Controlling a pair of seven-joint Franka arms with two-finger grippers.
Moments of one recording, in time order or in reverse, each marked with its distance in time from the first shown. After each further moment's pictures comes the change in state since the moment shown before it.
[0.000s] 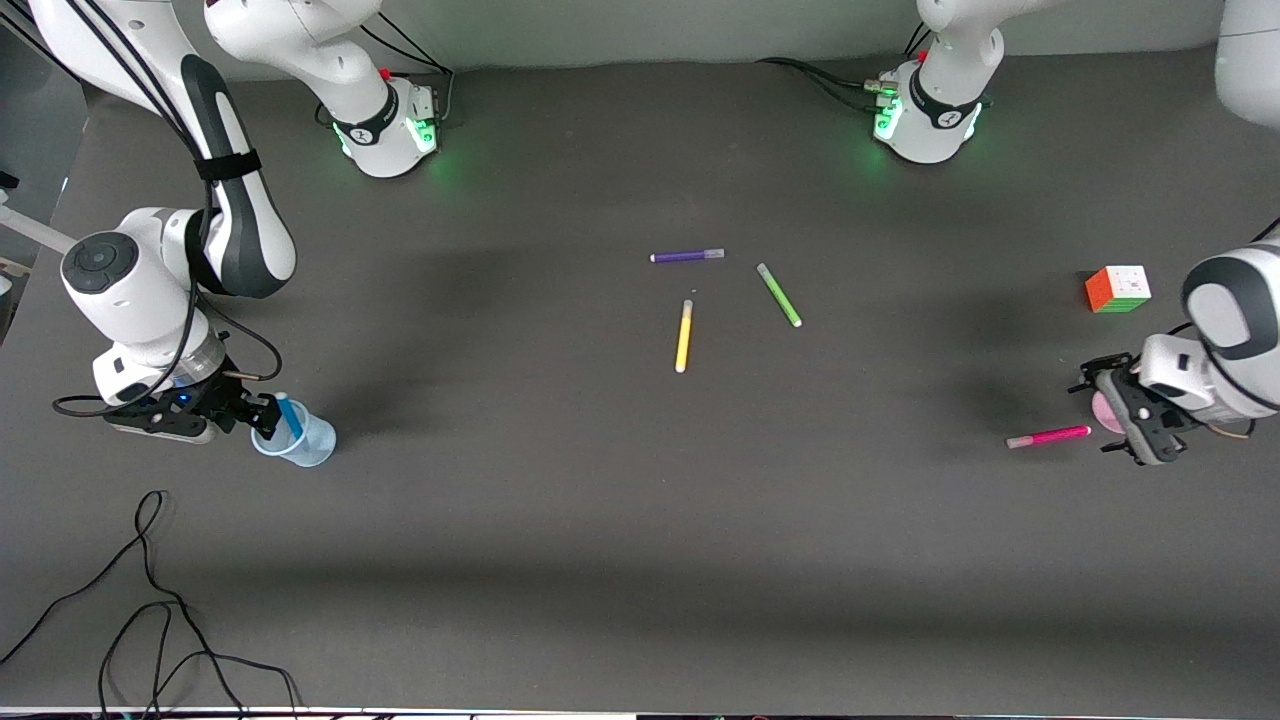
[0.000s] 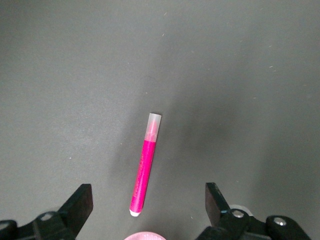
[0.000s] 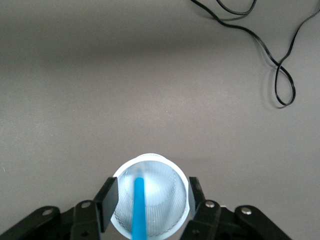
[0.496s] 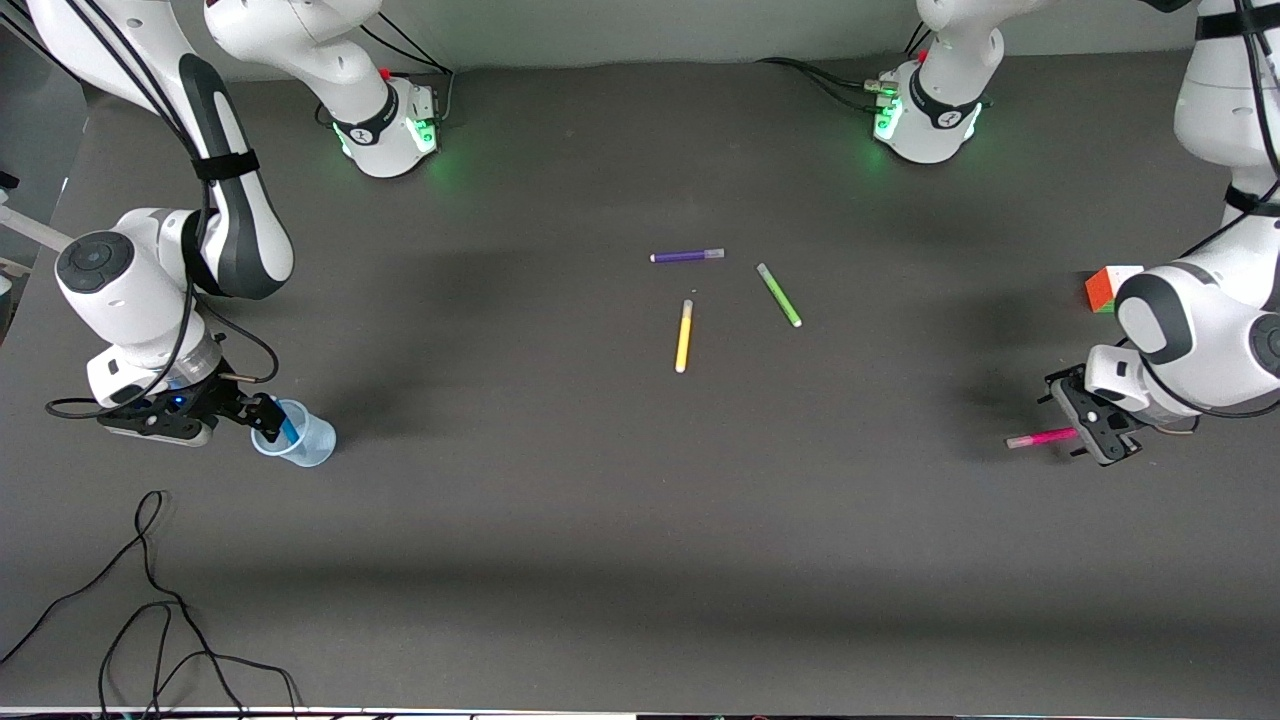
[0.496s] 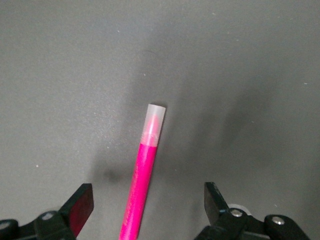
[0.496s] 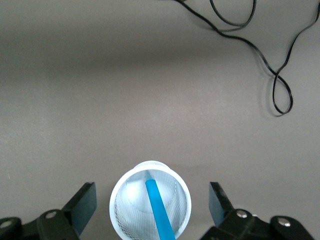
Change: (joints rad) left arm -0.010 0.087 0.000 -0.090 0.010 0.248 0.002; right arm 0.000 0.001 0.000 0.027 0.000 -0.006 0.000
